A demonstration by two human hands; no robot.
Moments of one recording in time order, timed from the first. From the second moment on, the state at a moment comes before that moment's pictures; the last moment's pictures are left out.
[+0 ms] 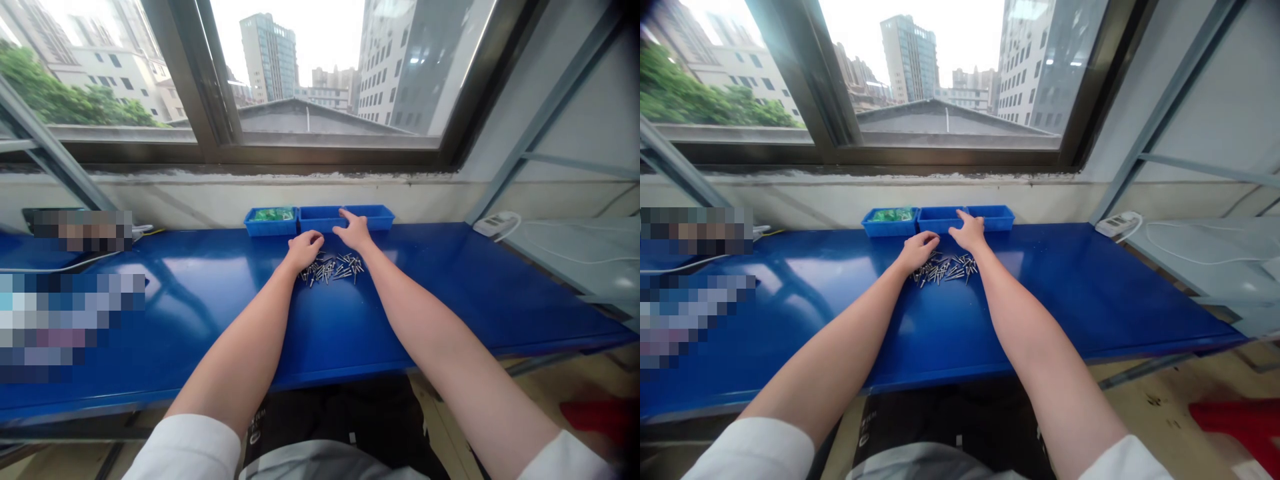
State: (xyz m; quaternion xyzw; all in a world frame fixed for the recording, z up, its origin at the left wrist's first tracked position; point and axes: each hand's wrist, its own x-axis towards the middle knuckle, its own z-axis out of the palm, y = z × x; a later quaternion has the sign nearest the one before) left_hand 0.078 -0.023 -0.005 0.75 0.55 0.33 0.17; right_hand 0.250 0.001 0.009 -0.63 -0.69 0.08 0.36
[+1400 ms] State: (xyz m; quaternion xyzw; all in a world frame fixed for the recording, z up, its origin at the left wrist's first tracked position) left_hand 0.078 -0.022 -0.006 0.77 0.55 0.29 0.15; right_hand 0.249 -0.036 0.028 -0.55 -0.80 0.22 0.11
